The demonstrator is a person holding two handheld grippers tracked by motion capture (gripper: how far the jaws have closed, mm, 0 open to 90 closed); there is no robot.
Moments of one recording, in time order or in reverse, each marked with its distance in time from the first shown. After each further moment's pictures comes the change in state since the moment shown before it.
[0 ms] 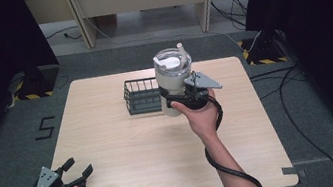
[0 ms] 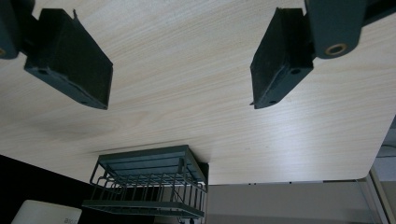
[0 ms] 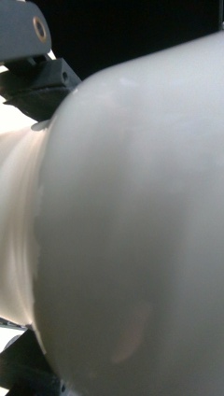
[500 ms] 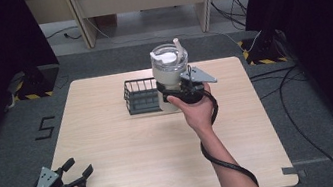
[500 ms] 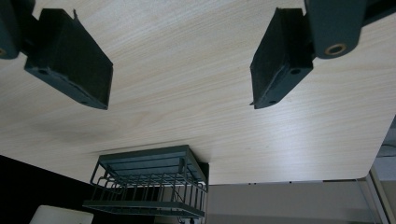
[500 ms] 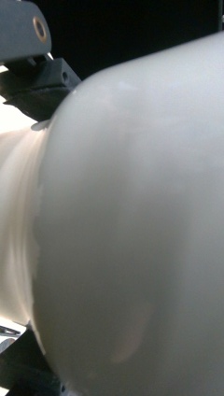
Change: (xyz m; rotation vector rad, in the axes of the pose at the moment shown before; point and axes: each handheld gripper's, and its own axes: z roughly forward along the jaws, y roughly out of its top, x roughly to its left) left arm 0.000 -0.001 0.001 0.000 0.000 -0.003; right arm -0.003 0.007 0.018 0.000 -0.009 0.004
